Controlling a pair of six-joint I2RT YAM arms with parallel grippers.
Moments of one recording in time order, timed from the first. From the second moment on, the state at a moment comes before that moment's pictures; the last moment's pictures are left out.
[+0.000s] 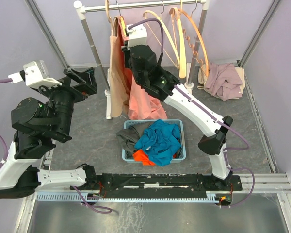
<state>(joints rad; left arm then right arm) -1.18 0.93 1.66 -0.43 -1.18 -0.16 0.95 2.04 2.40 -0.35 0.66 0.08</state>
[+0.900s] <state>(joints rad) -1.18 1.07 1.72 -0.33 -1.13 -0.08 0.95 1.69 2.06 -0.30 0.60 0.08</state>
